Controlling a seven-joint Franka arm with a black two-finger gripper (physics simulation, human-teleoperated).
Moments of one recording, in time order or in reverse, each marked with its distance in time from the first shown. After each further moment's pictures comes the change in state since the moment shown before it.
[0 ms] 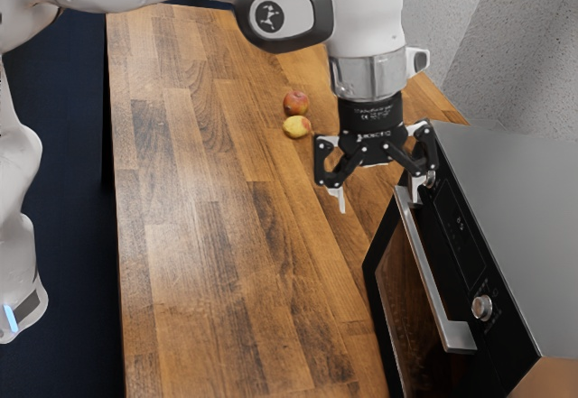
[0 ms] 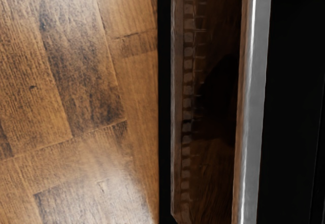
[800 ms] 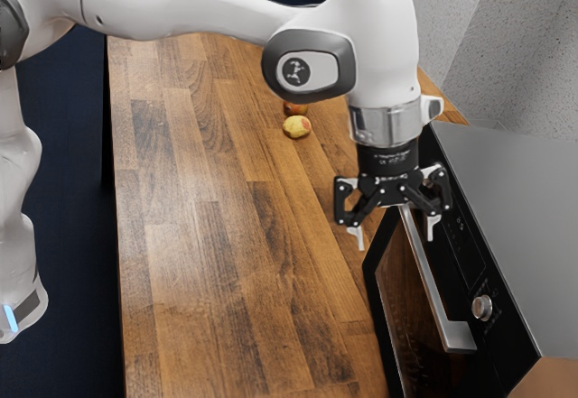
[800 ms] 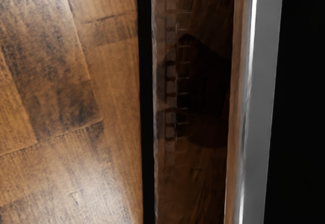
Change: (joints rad) arm 0.015 0.073 -0.009 -0.063 -0.024 0.145 0.054
